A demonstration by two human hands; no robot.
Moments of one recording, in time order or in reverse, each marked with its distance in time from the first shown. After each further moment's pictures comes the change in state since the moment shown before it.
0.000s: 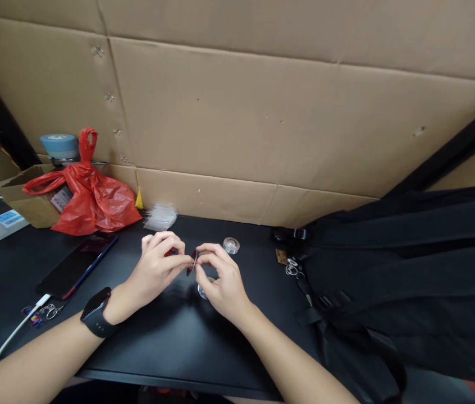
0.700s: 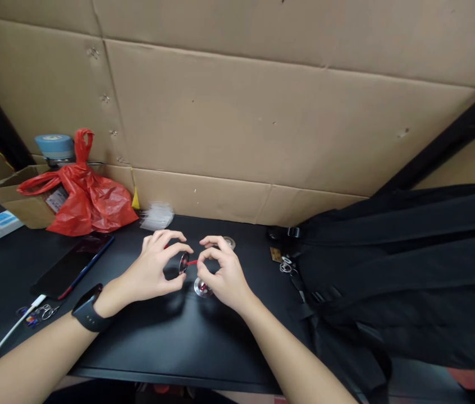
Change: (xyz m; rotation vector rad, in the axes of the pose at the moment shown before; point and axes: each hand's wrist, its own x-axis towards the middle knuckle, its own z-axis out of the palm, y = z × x) left_hand 0.004 -0.001 -0.007 -0.122 -0.242 -0.137; right_hand 0.007 0.006 -0.014 0.033 -0.057 0.083
